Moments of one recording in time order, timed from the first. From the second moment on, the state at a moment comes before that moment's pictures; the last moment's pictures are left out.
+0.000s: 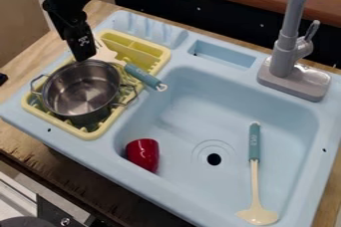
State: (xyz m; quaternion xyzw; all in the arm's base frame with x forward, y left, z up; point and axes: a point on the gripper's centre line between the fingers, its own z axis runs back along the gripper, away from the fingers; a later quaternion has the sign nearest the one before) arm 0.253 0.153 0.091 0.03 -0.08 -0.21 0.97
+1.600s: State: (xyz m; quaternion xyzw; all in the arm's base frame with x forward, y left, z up) arm 0.243 0.140 0.047 0.03 -0.07 -0.26 0.96
